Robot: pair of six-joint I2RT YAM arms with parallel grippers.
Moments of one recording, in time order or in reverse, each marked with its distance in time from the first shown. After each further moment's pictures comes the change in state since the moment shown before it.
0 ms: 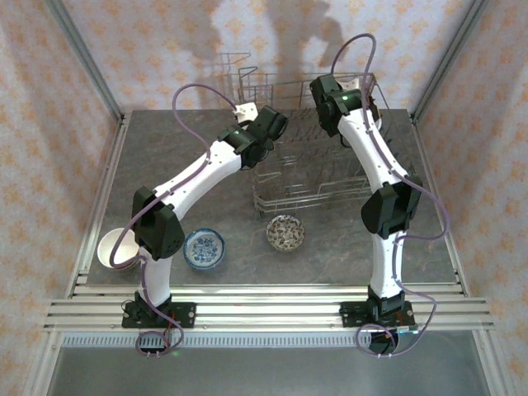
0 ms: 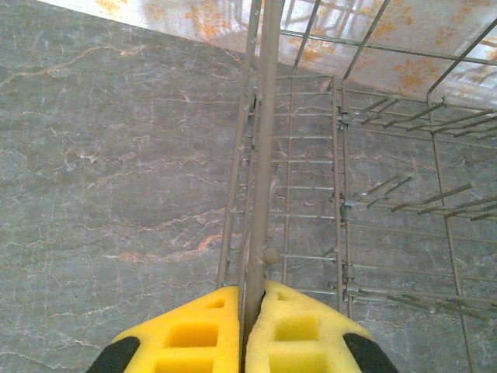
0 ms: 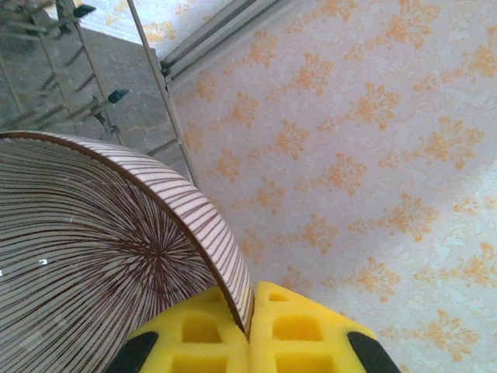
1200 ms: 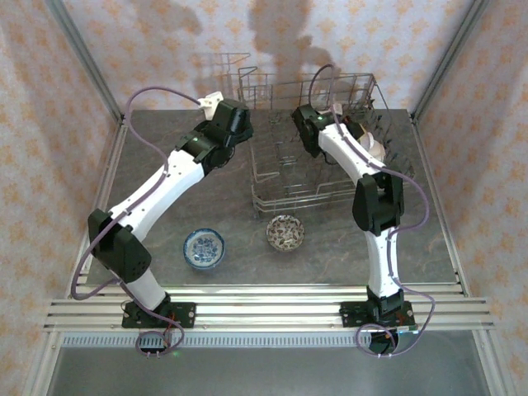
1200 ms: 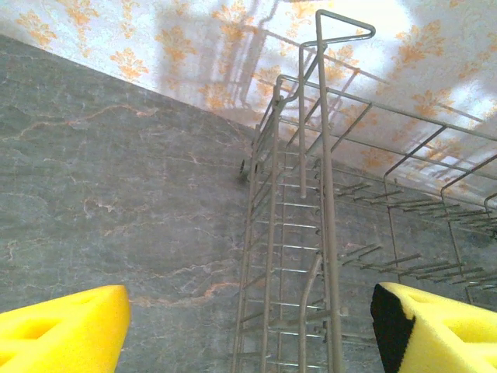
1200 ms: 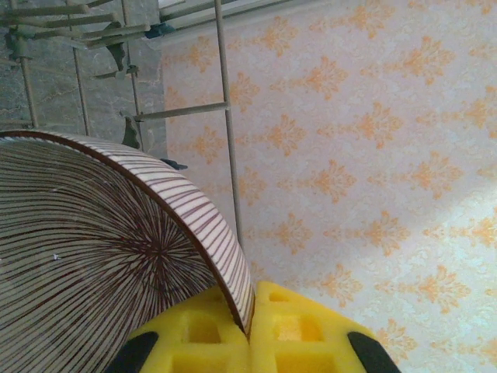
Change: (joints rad) left arm 0.099 -0.301 -0.278 0.233 0.075 0.068; right arm 0.064 0.078 -0.237 0.105 0.174 -0.085
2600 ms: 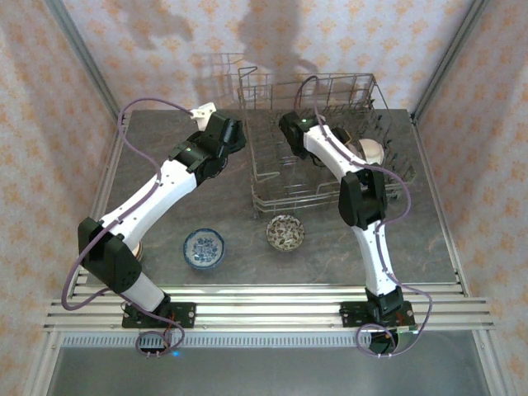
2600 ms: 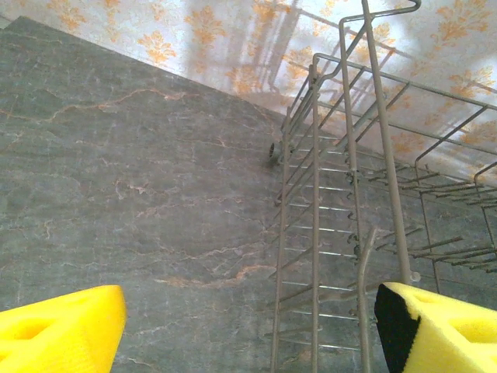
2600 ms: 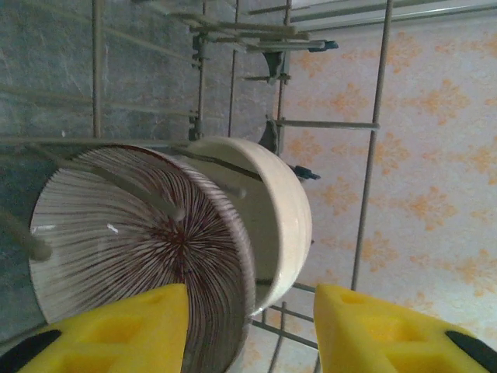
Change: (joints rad) left arm 0.017 -0.086 -0.148 0.023 -0.004 0.000; right arm 0.039 0.161 0.168 -0.135 -0.225 0.055
